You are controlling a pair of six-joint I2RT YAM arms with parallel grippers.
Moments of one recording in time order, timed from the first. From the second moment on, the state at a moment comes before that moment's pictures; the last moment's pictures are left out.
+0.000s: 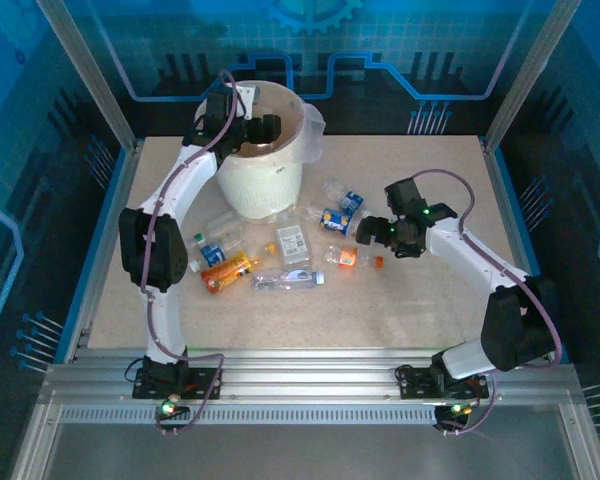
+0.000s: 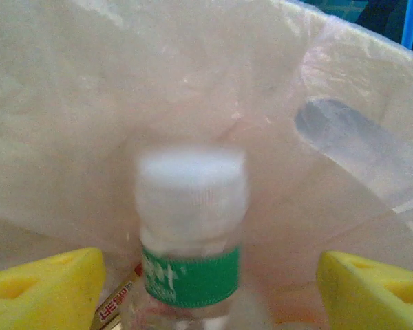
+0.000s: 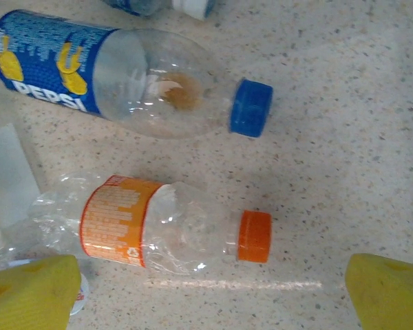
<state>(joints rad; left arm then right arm) -0.18 2.06 1.94 -0.37 0.20 -0.16 0.33 1.45 1.08 -0.75 -0.06 0.54</state>
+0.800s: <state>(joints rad) -0.18 1.78 1.90 -0.42 0.21 -0.21 0.33 1.60 1.08 -0.66 -0.27 0.26</state>
